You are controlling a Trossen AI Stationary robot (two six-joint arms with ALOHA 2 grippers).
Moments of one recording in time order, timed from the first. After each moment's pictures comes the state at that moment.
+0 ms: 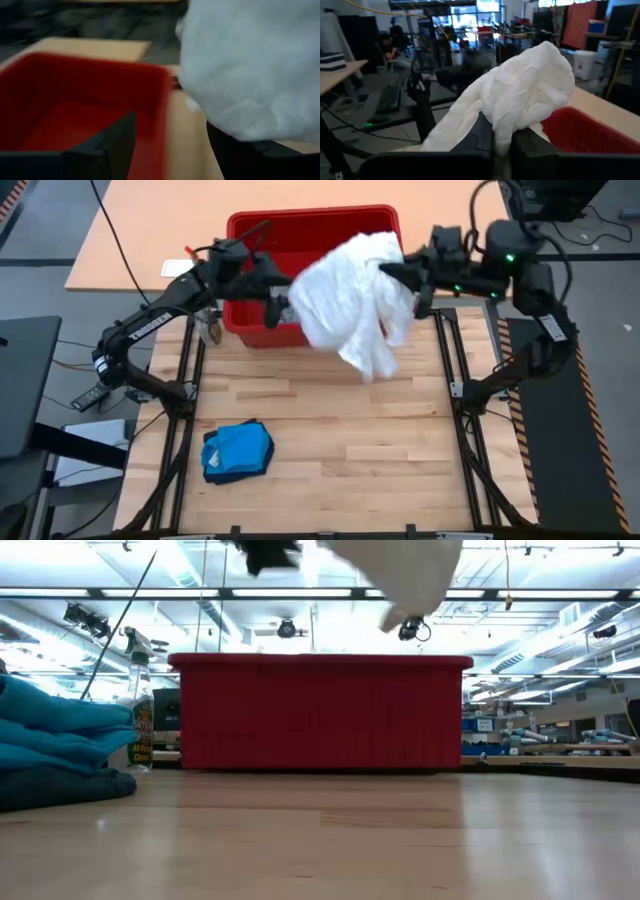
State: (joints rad) left arm 0.59 1.39 1.59 -0.54 0.35 0.20; right arm -0.23 1.42 2.19 -0.82 0.05 0.07
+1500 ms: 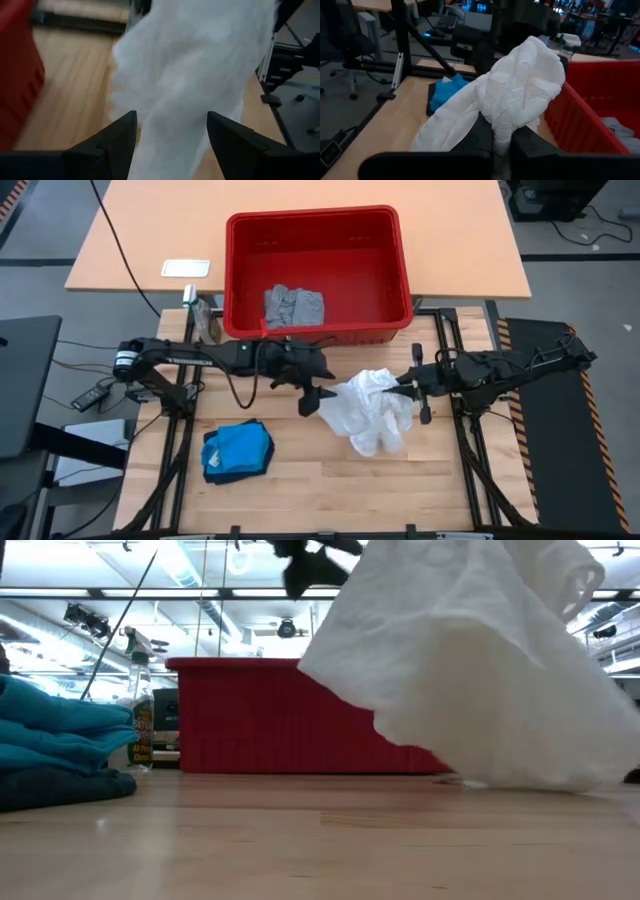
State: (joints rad) left arm 0.02 1.57 1.38 -0.34 0.06 -0.13; right arm 0.26 0.82 0.84 -0.24 0.25 -0.06
